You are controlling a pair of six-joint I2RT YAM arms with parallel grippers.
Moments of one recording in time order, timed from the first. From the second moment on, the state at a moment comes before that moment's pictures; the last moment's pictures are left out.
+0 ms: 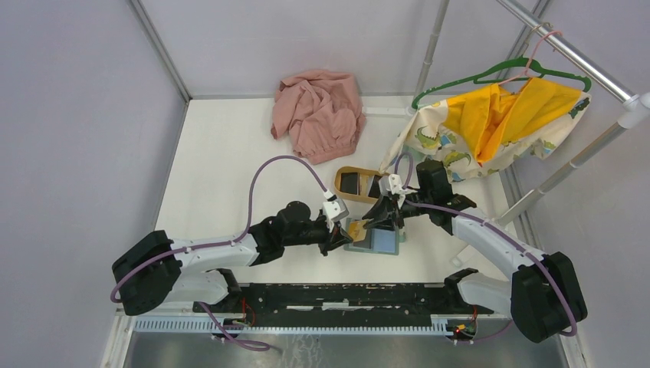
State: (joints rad) left arm -1.01 1.22 0.47 0.39 0.32 -0.13; right arm 0.40 1.15 0.60 -0.12 -1.20 -0.58
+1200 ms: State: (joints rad) left arm -1.01 1.10 0.26 0.54 -0.07 -0.38; right arm 0.22 1.05 0.41 0.02 -1.08 -0.16
